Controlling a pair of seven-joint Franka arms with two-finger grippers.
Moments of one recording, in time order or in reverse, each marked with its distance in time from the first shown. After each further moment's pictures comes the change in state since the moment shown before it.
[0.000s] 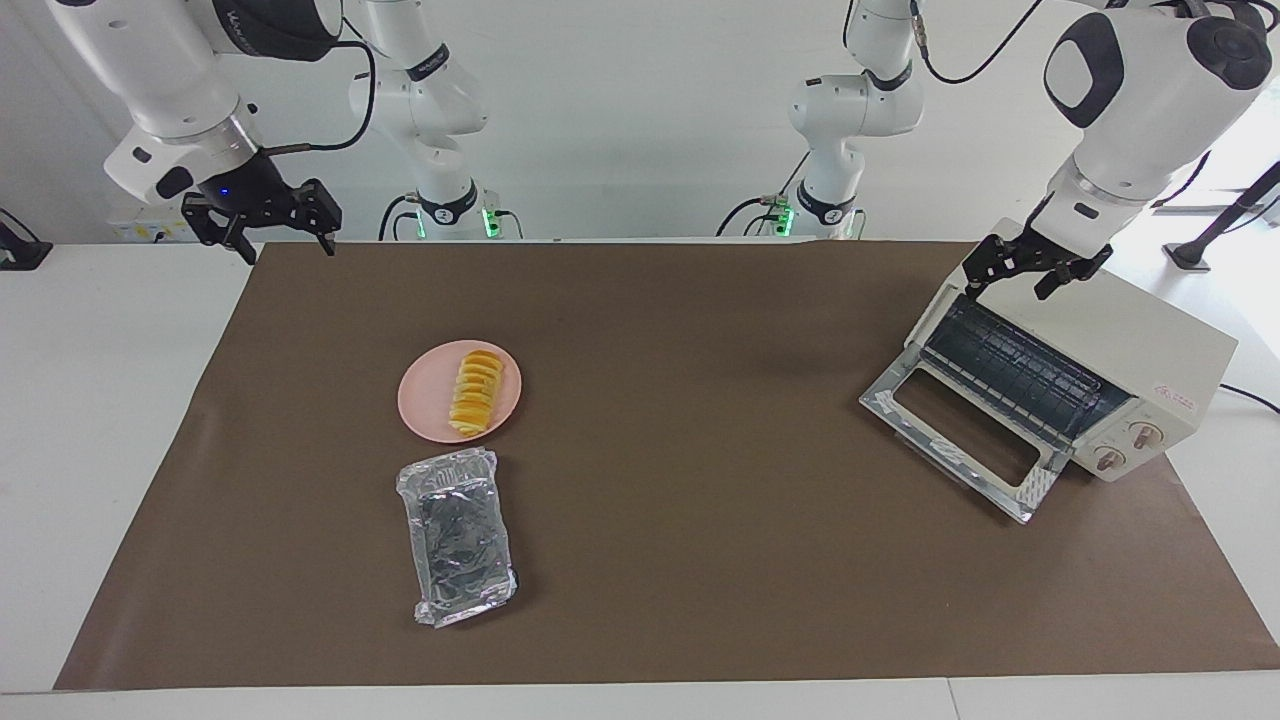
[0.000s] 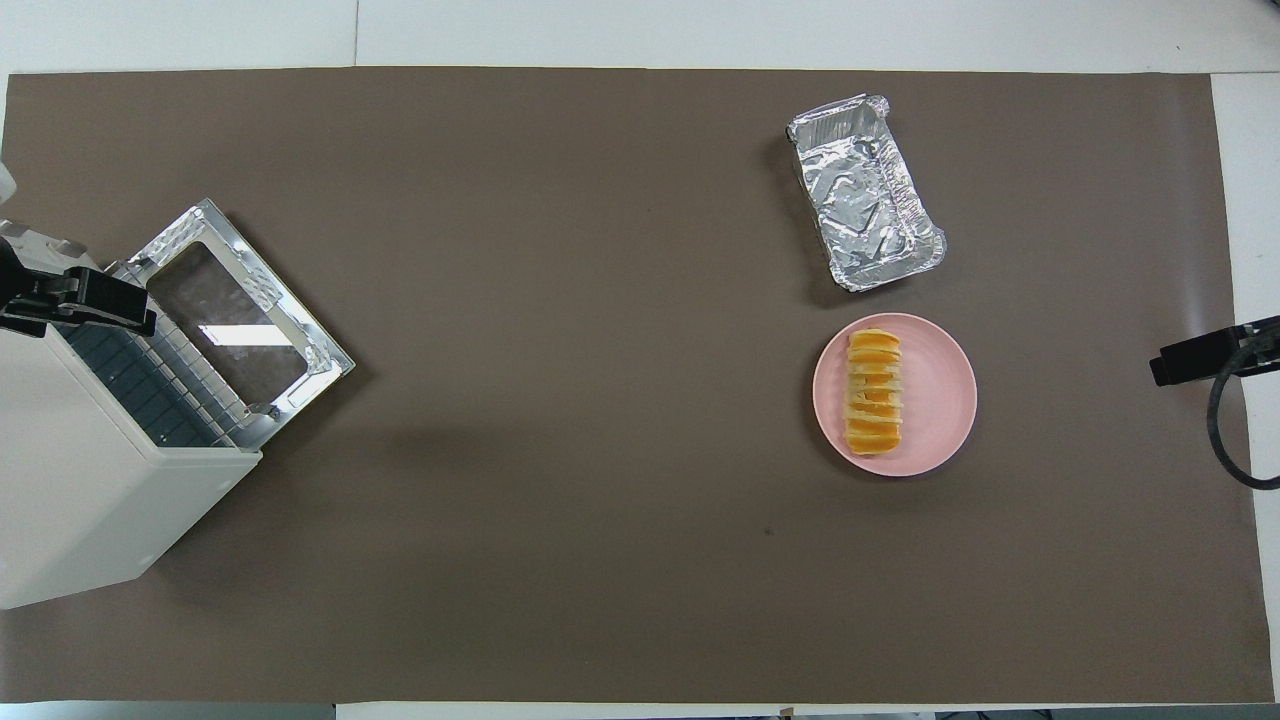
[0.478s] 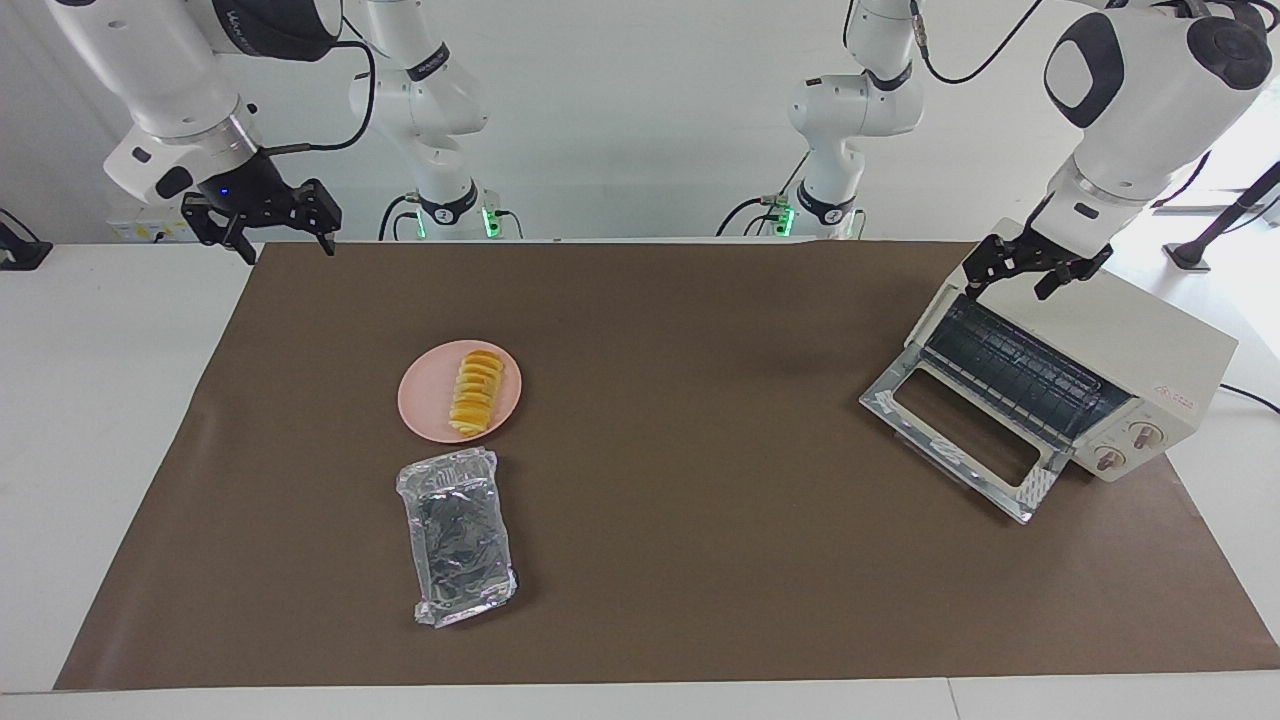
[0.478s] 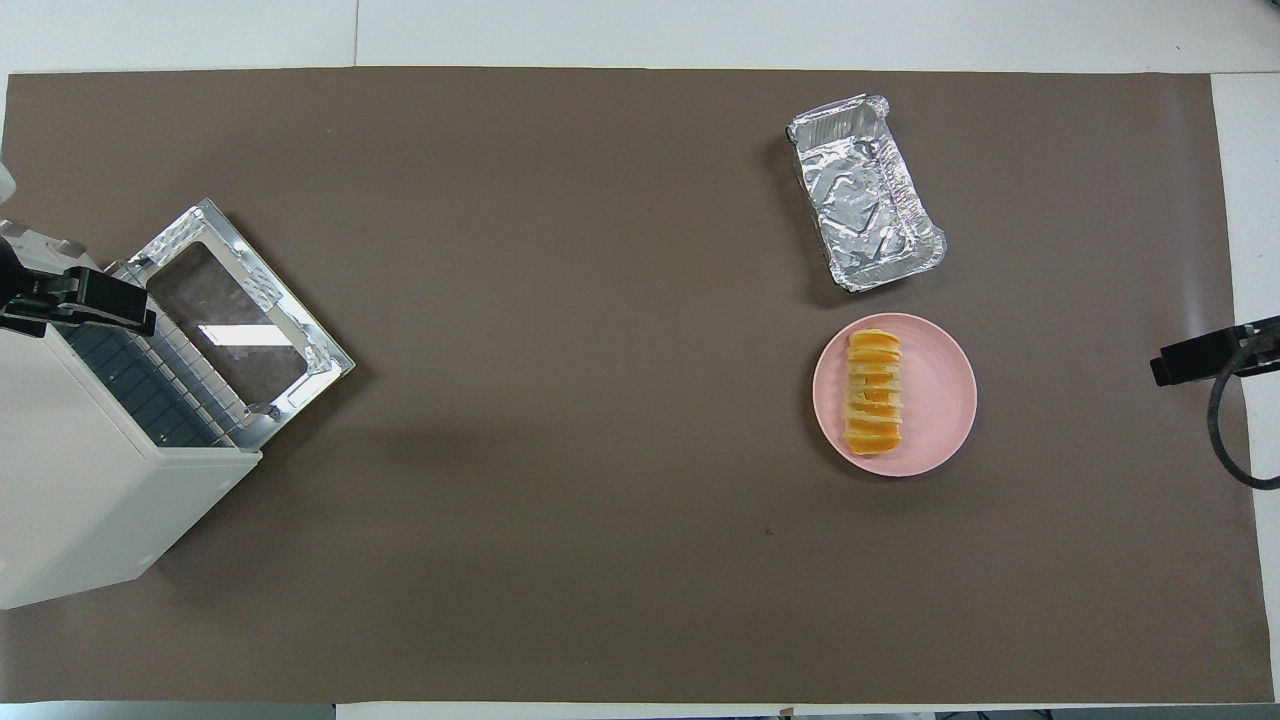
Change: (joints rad) left arm 0.000 0.000 0.000 0.000 0.000 0.000 0.000; right arm 0.000 0.000 0.000 0.000 0.000 0.000 0.000
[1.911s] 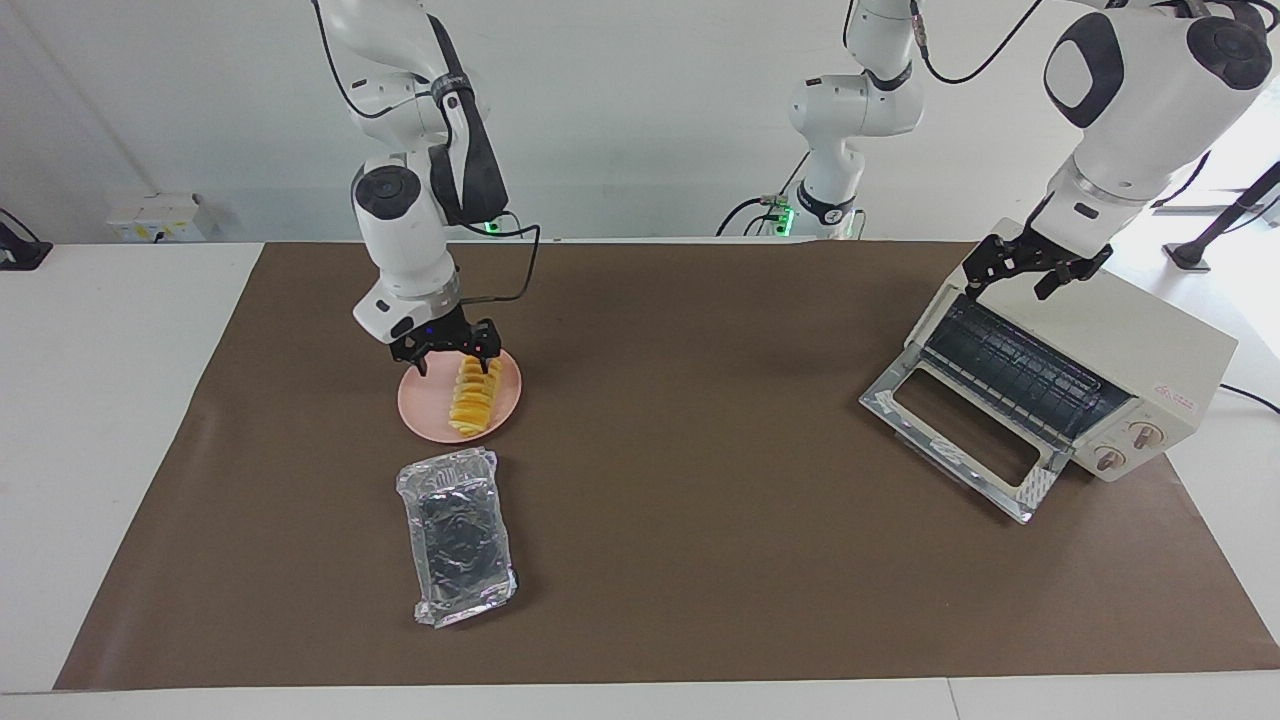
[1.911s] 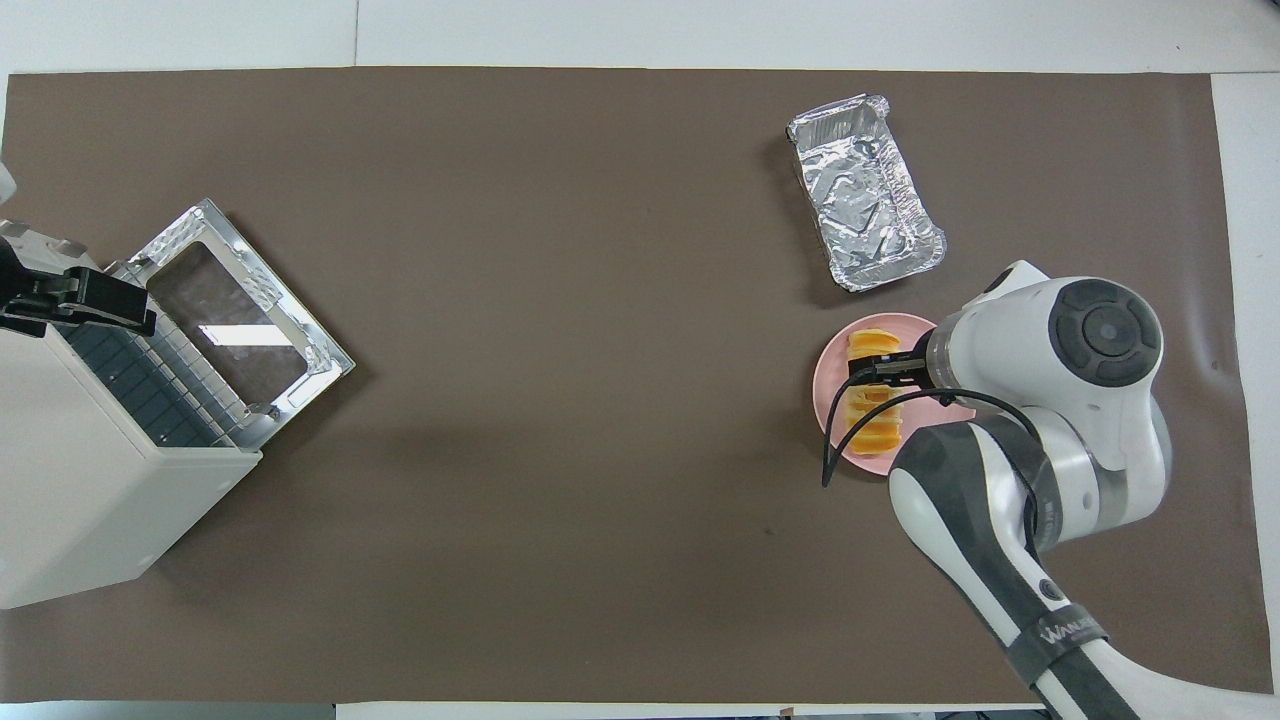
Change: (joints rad) left arm 0.000 0.000 0.000 0.000 0.000 0.000 0.000; right arm 0.275 0.120 0.012 -0.552 0.000 0.815 0.410
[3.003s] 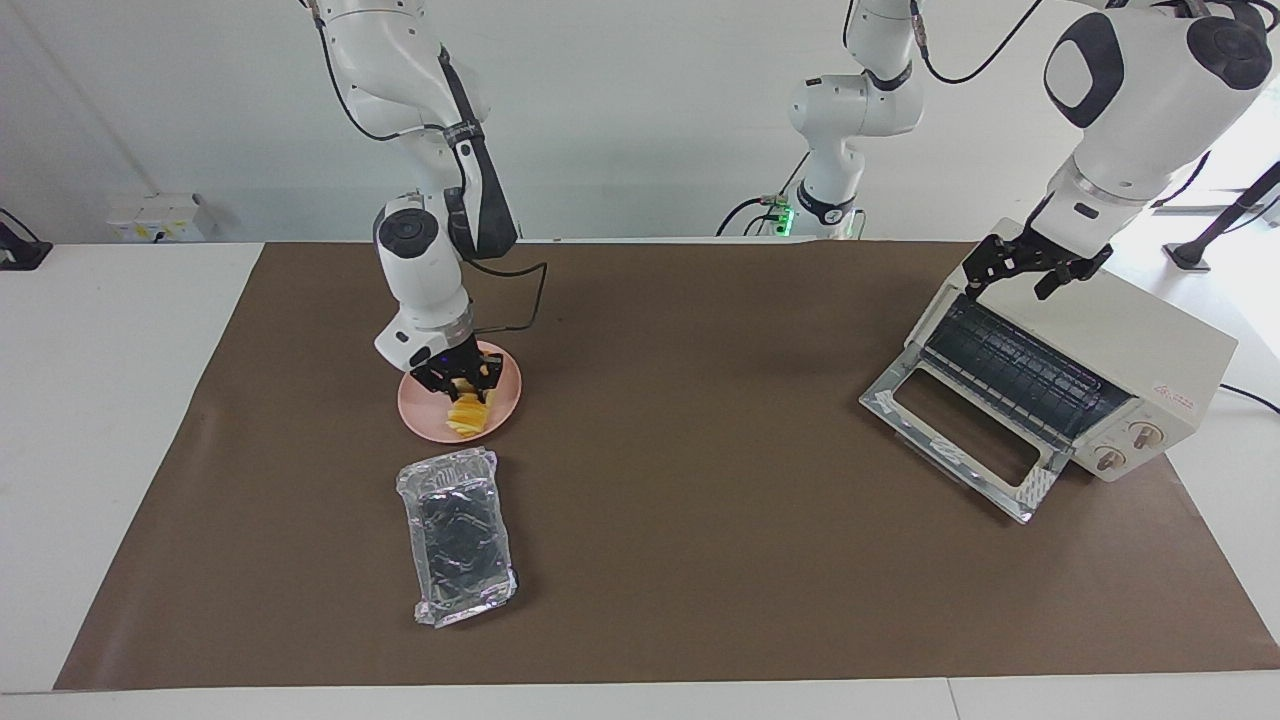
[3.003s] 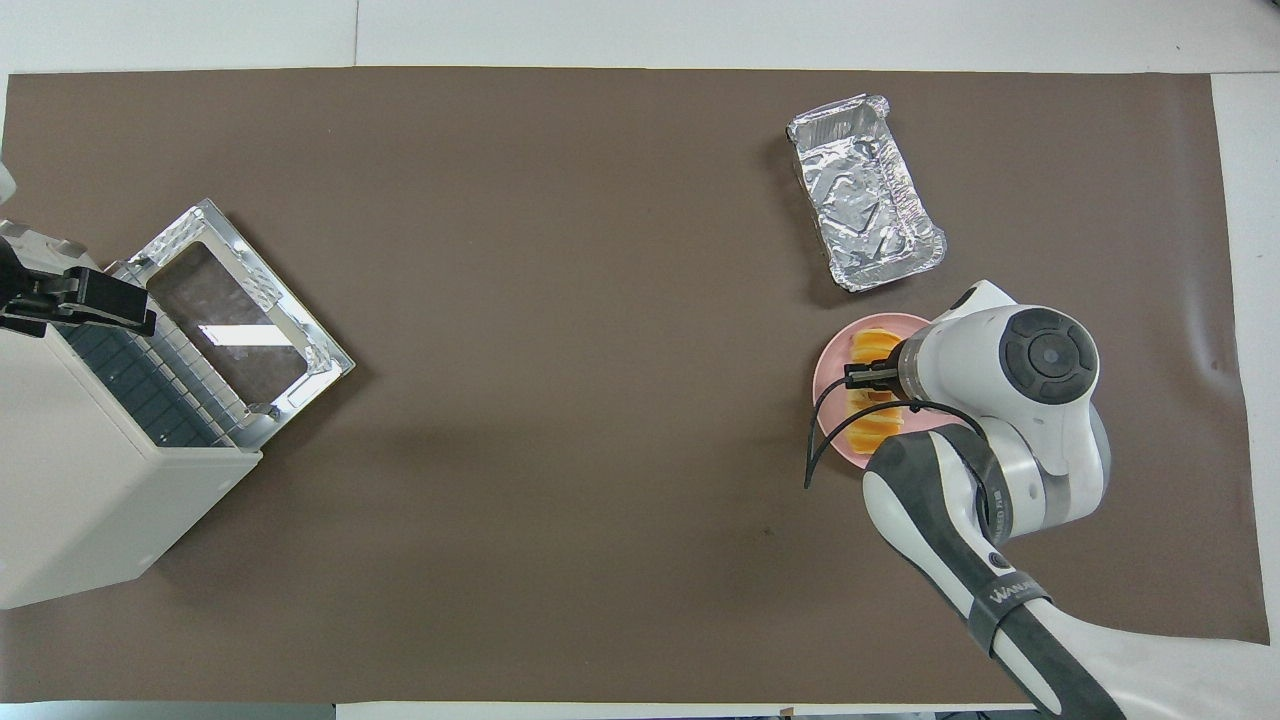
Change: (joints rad) left arm 0.000 0.000 0.000 0.000 0.000 0.000 0.000; right arm 0.001 0.073 0.000 -0.045 0.000 0.127 0.001
